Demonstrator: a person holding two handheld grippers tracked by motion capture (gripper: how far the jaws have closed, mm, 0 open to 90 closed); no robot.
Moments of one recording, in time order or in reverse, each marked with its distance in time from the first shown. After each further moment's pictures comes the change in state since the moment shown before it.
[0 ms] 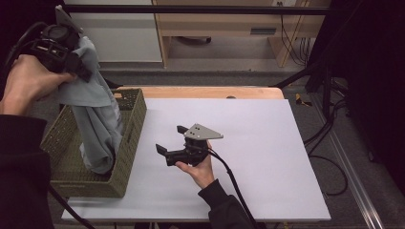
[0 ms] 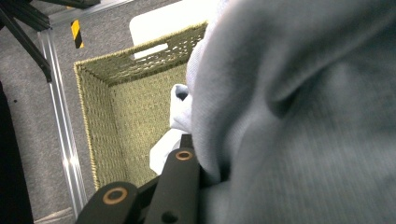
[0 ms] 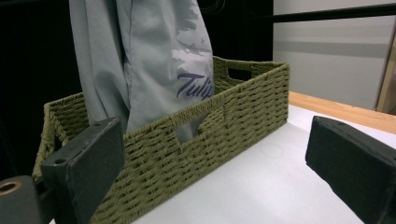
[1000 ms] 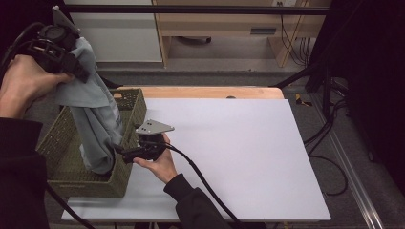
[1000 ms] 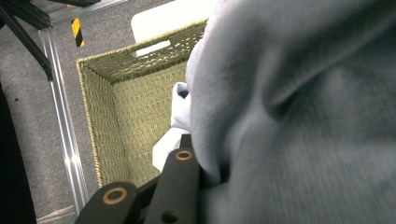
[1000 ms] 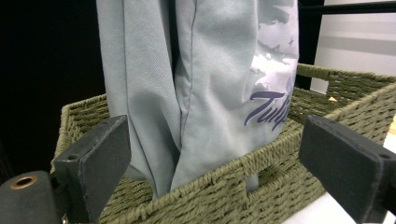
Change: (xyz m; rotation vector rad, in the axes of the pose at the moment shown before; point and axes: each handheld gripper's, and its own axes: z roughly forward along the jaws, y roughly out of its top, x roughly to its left) left arm 0.004 -0.003 -0.001 0.006 0.003 0.004; right arm 0.050 0.009 0.097 0.045 0.113 -0.048
